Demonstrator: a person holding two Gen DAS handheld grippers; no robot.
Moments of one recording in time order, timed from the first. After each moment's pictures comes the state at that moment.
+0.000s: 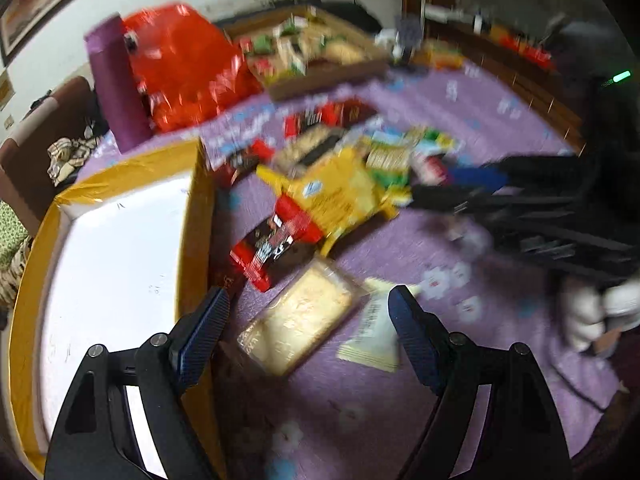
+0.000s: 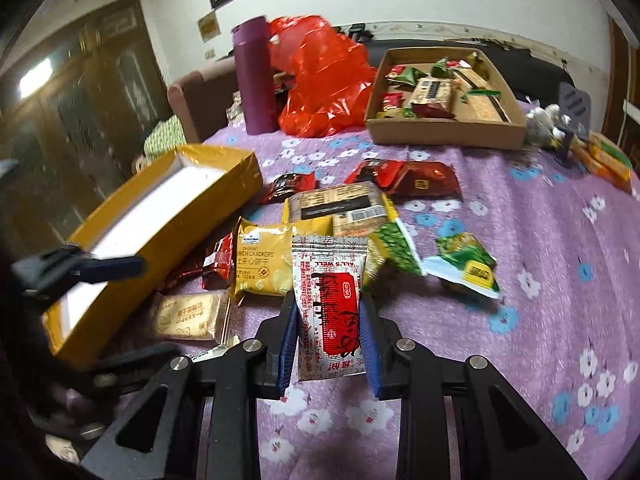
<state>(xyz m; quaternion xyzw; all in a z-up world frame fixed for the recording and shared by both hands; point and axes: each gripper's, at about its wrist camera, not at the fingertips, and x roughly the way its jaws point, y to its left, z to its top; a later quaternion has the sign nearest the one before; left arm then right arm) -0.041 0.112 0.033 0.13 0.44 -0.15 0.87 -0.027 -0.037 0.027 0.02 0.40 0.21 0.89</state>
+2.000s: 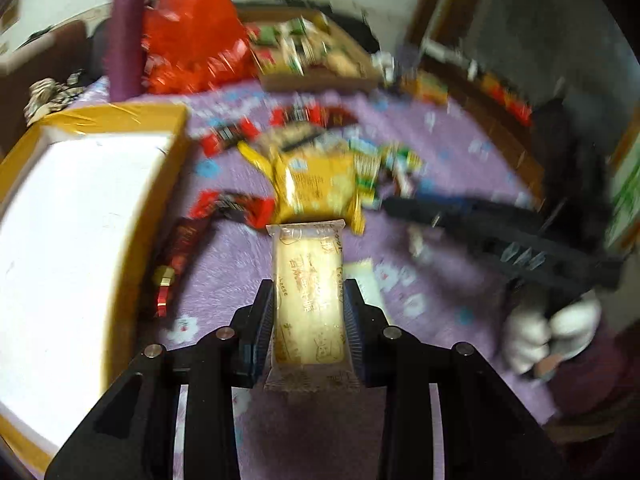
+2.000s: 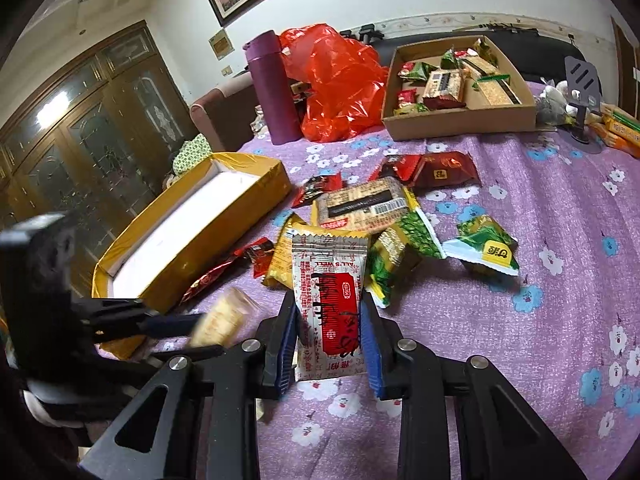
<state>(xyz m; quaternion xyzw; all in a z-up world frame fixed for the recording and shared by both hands) -0.065 0.148 0.048 -0.03 0.43 -0.20 0.88 -0.038 -0.044 0.028 0.08 0.39 0.26 0.88</state>
